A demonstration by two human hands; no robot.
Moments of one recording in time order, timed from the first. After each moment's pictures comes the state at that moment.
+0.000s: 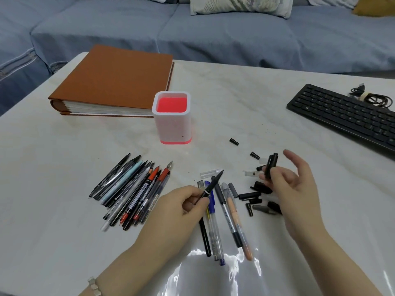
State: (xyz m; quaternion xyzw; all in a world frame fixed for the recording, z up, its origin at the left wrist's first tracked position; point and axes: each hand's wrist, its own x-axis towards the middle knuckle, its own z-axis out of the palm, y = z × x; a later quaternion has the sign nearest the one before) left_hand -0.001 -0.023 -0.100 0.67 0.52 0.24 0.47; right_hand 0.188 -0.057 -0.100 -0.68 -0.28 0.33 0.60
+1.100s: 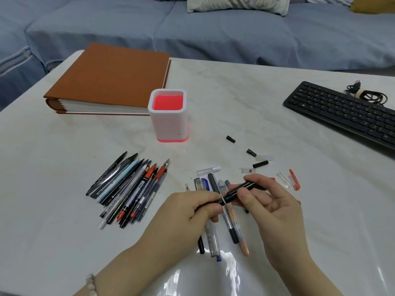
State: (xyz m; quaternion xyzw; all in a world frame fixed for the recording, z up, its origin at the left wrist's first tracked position) left_hand 0.007 -0.033 -0.078 0.73 0.41 0.22 0.50; right_hand 0.146 -0.087 -0.080 -0.56 -0.28 0.45 0.64
